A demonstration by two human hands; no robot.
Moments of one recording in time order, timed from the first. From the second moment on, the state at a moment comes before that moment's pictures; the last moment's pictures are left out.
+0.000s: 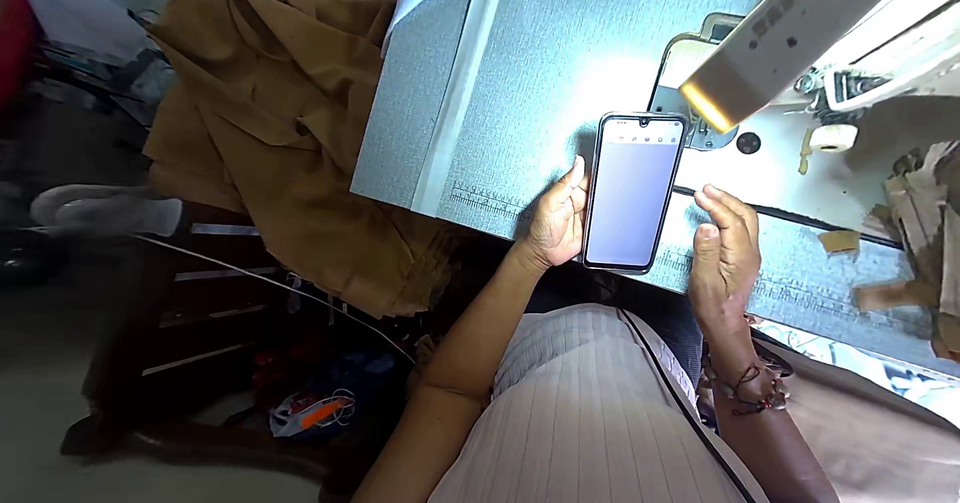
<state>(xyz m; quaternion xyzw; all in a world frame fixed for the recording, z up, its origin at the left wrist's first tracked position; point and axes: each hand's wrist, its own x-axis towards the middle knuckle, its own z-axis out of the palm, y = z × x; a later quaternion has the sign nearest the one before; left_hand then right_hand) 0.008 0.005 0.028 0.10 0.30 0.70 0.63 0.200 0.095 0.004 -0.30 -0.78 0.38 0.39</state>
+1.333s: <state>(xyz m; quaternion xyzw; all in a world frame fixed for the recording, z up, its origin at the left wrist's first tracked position) 0.006 0.004 0.020 0.10 0.28 0.70 0.65 0.199 0.094 -0.001 -0.29 -0.80 0.35 0.39</state>
